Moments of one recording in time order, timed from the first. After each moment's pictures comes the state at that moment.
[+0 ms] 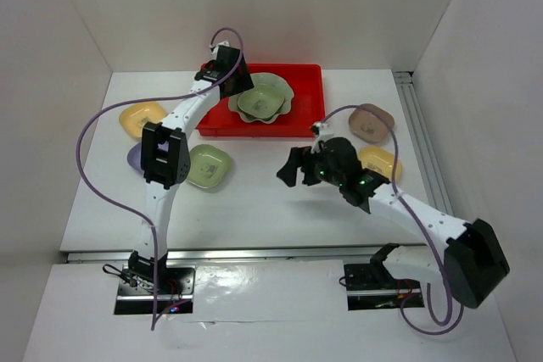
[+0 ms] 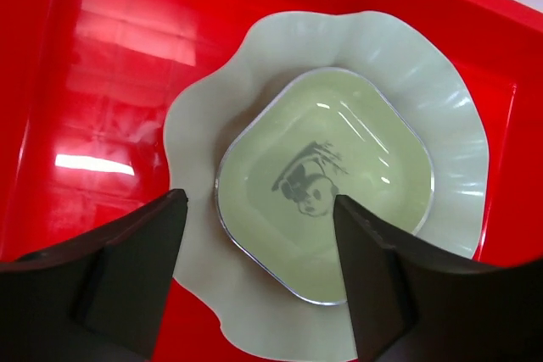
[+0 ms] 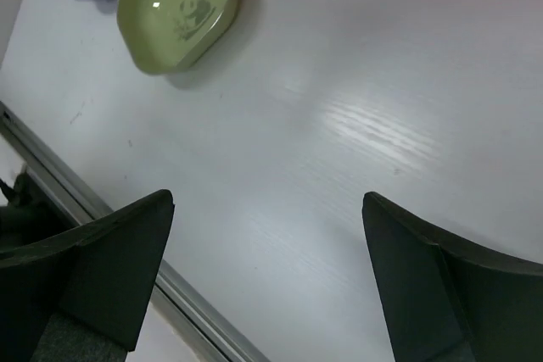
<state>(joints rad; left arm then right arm) -0.31 2.35 2.21 -0.56 -0.20 -0.58 0.58 1.10 0.68 -0.03 -0.16 0.49</state>
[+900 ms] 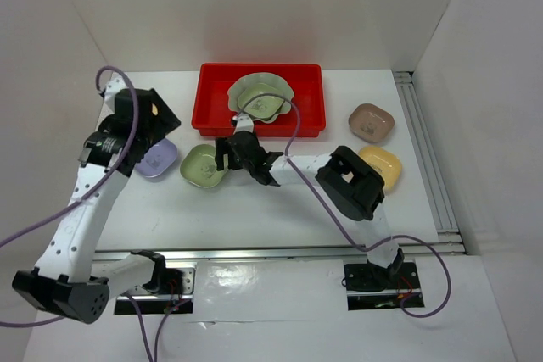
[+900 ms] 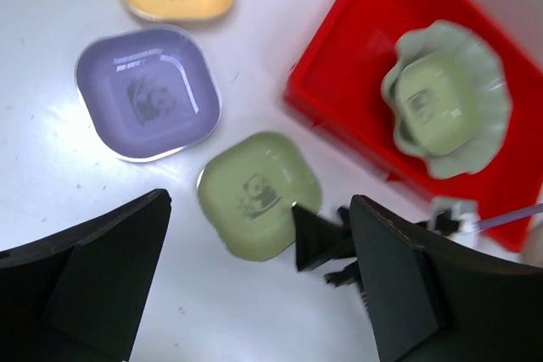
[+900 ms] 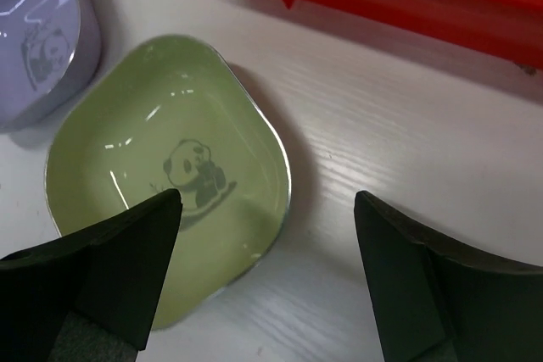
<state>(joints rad) -0.20 1.09 1.36 -0.86 -0.43 -0.72 0.90 2.07 1.30 0.26 0.23 0.52</state>
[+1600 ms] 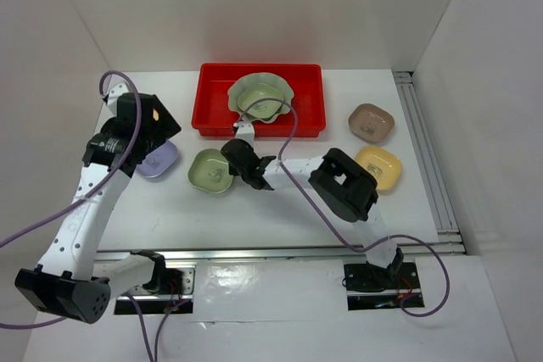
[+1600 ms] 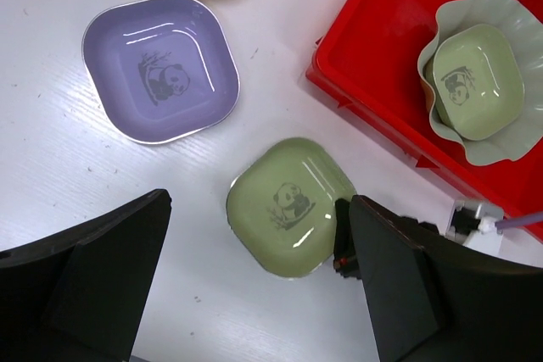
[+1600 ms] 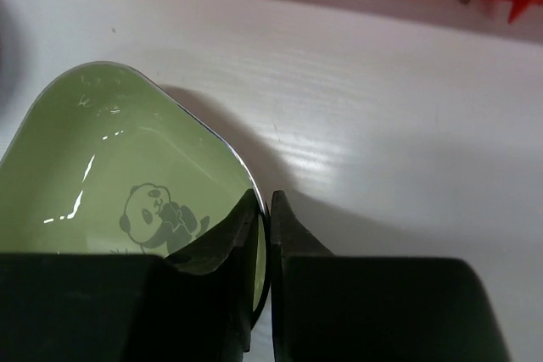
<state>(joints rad) -0.18 1.12 1.28 -0.87 -0.40 -0.71 0.95 2.15 1.39 0.12 0.44 0.61</state>
